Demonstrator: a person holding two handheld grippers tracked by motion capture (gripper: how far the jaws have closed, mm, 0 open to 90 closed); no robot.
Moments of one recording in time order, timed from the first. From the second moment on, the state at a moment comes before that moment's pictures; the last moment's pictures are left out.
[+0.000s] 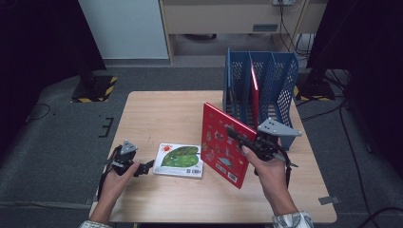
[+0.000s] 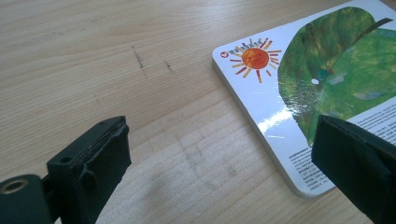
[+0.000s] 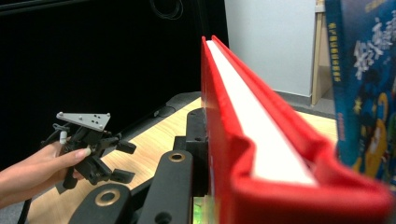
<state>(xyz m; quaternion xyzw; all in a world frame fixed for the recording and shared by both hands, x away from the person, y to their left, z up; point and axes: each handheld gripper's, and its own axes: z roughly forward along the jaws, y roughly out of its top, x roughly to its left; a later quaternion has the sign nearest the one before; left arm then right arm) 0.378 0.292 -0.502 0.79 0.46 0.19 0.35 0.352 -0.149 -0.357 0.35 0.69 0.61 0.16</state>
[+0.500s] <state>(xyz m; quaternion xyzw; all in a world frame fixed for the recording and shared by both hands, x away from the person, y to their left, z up) 0.379 0.294 -0.502 0.79 0.46 0.20 0.35 0.336 -0.183 -0.354 0.38 0.67 0.61 0.17</state>
